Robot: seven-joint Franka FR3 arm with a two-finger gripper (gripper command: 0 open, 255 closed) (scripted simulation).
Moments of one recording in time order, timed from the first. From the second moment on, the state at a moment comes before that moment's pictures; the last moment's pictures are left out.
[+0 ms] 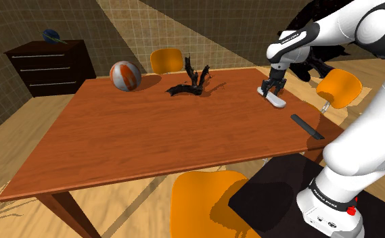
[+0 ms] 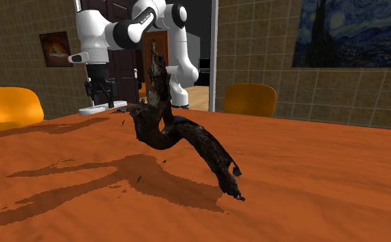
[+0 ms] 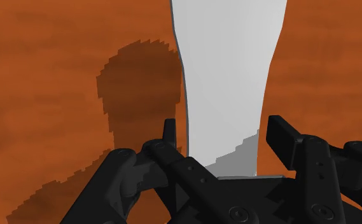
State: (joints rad) arm -0.41 0.05 -0.20 -2.13 0.03 2.16 -0.21
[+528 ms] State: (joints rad) arm -0.41 0.10 -0.19 -2.17 0.05 2.26 -0.22
